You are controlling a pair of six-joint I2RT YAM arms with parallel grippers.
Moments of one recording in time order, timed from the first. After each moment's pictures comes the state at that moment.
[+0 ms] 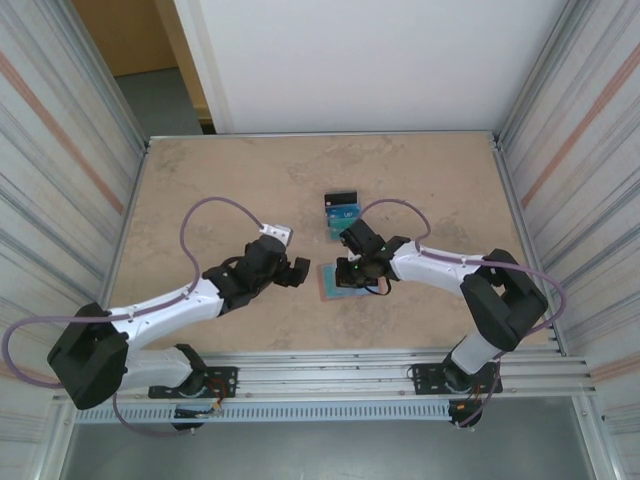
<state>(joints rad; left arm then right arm) -0.81 1.22 0.65 -0.15 -0.32 -0.32 0.75 1.59 0.89 -0.40 -0.20 0.71</state>
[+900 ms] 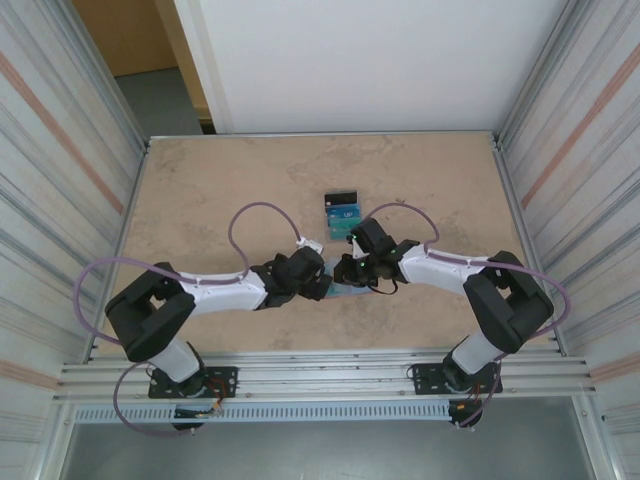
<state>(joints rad) -0.94 1.59 0.75 -0.09 -0.37 -0.33 0.69 1.57 0.81 -0.25 -0.33 0.76</state>
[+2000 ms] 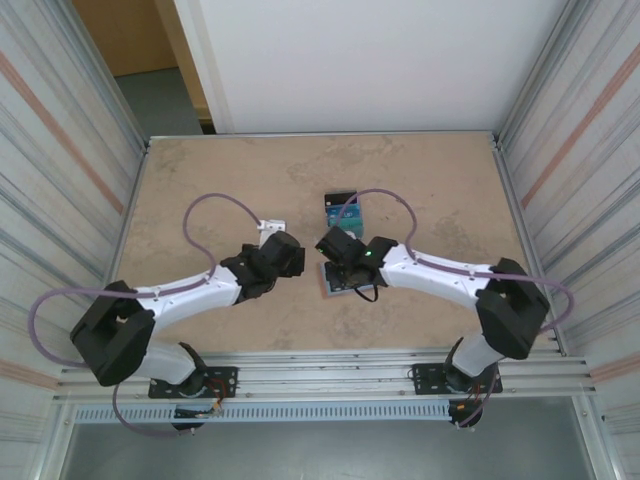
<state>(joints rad) -0.80 1.37 0.73 -0.24 -0.53 -0.53 0.96 1.58 1.08 -0.68 0.16 0.71</state>
